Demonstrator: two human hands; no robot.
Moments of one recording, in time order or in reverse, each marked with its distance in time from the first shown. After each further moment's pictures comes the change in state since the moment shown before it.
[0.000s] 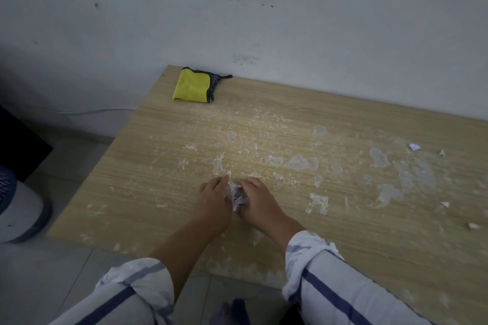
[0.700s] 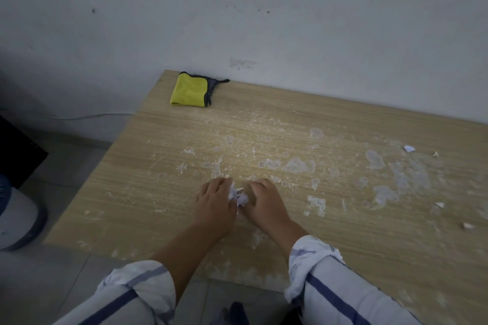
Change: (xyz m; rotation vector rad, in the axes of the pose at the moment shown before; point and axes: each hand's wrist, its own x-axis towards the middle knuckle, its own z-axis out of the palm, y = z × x) left_hand -0.004 0.007 -0.004 0.115 0.060 0.102; right_hand -0.003 0.009 -0.007 -0.065 0.130 0.100
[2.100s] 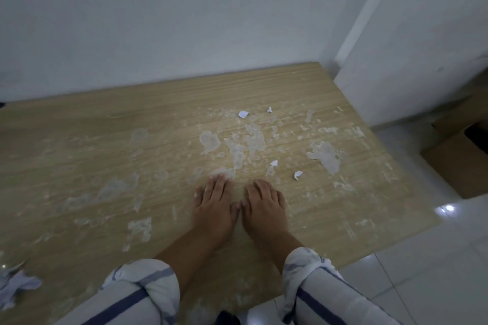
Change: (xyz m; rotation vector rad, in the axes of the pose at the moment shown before) left_hand 0.032 0.297 0.211 0.251 -0.304 0.474; right_hand -0.122 0.286 -0.153 -0.258 0.194 0.490
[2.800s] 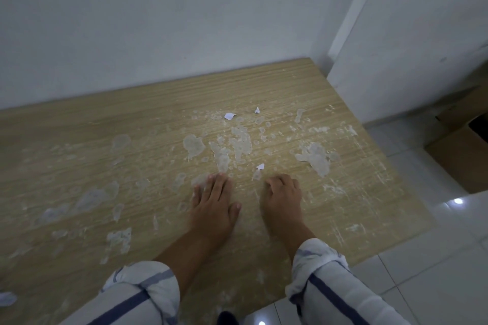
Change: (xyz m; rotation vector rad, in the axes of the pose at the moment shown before) left_hand 0.019 0.026 0.007 0.032 0.036 0.051; right_hand 0.030 0.064 -0.021 0.290 0.189 0.181
